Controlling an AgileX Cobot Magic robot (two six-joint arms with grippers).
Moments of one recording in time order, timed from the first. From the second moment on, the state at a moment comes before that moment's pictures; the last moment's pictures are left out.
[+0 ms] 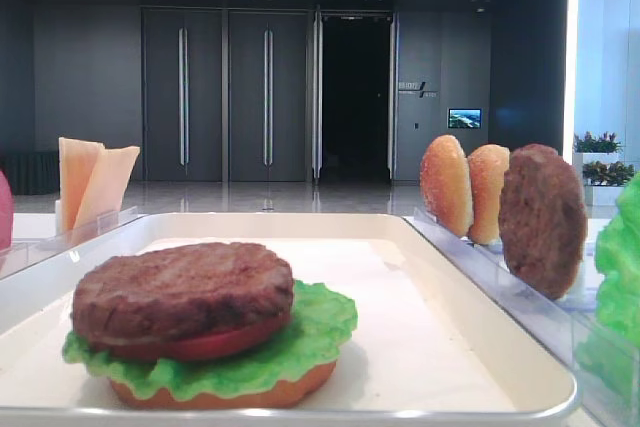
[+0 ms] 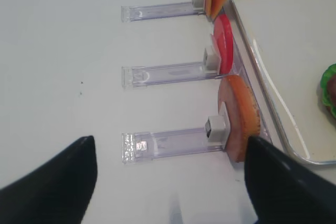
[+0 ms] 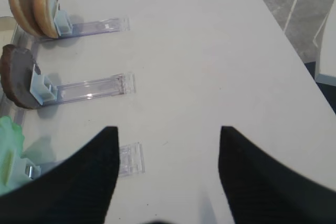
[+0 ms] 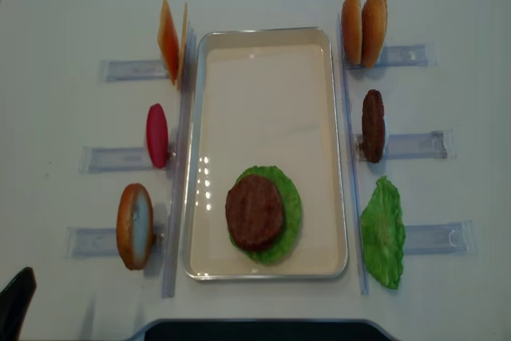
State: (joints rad) left arm -0.07 -0.02 -0.47 0.05 1.11 0.01; right arm -0.02 -0.01 -0.50 -0.03 1.13 0.09
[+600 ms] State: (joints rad) left arm -0.07 0.25 -0.51 0.08 1.13 -0.05; right arm -0.02 -0.01 -0.50 -0.03 1.13 0.09
